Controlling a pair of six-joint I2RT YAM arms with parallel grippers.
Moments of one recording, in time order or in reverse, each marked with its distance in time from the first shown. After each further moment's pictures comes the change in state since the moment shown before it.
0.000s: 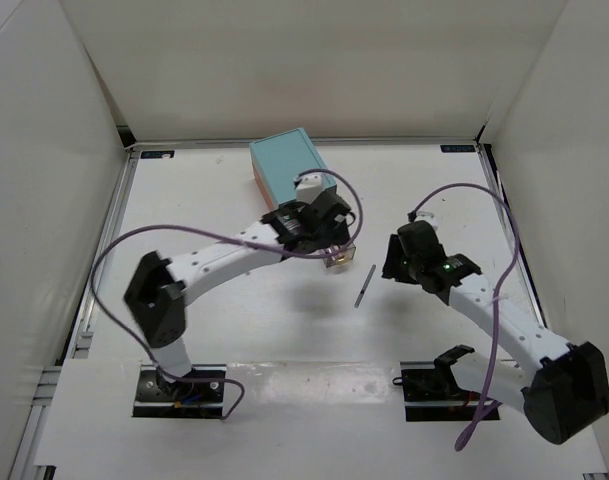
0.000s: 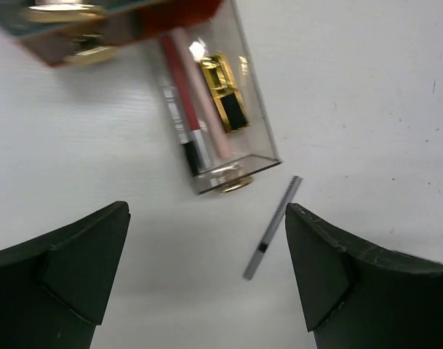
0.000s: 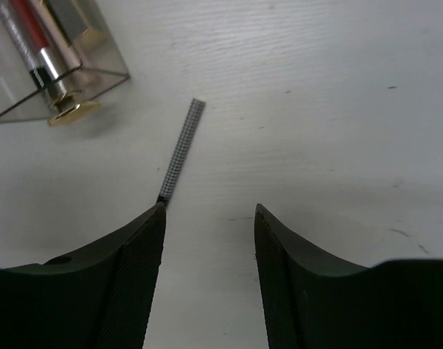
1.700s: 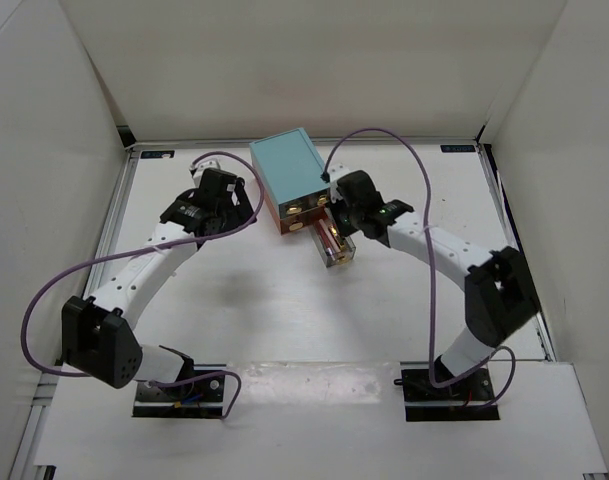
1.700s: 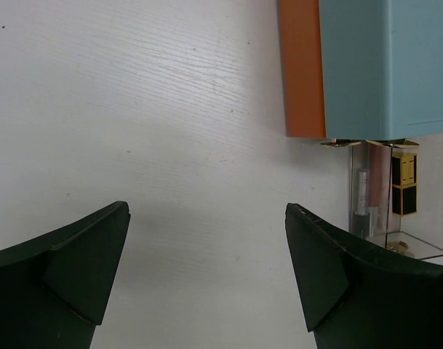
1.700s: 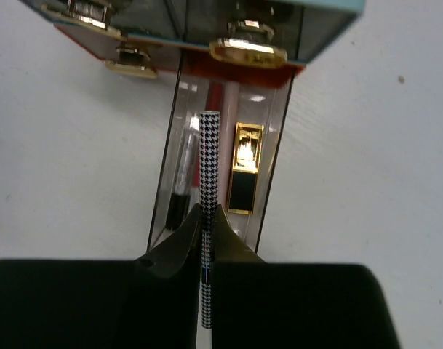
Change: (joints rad) left arm 0.520 -0.454 -0.387 -0.005 0.143 0.252; right arm 0.154 0.562 0.451 0.230 -0.171 -0.483
